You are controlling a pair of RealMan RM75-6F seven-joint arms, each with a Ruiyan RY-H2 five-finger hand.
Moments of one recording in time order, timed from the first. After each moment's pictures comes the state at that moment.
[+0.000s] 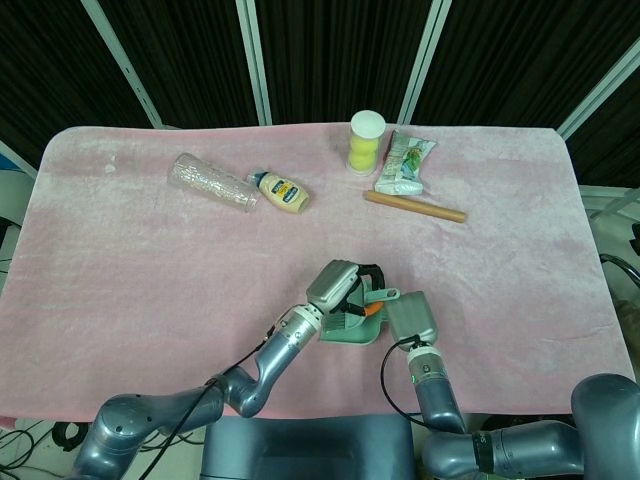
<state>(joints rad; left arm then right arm) -1.11 -2.20 -0.36 -0.80 1.37 0.93 -0.45 0.86 -1.61 0.09 -1.87 -0.43 1.40 -1.15</state>
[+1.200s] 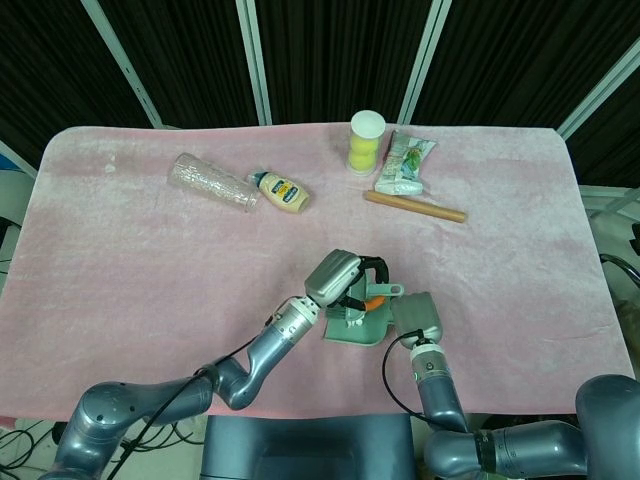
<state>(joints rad) -1.10 -2.07 -0.34 -0.95 1.42 1.01 -0.43 0.85 -1.60 0.10 -1.87 -0.43 1.41 -1.14</state>
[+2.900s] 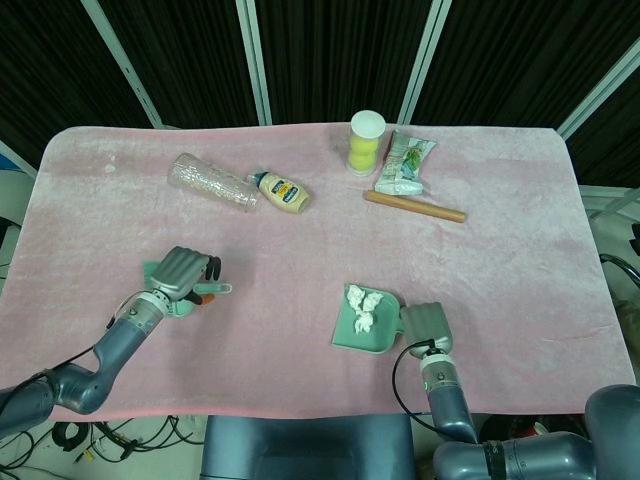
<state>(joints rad) -0.77 -1.44 -0.06 -1.35 1.22 0.84 0.10 0.78 -1.59 0.06 -1.89 -0.47 1.42 -1.08</state>
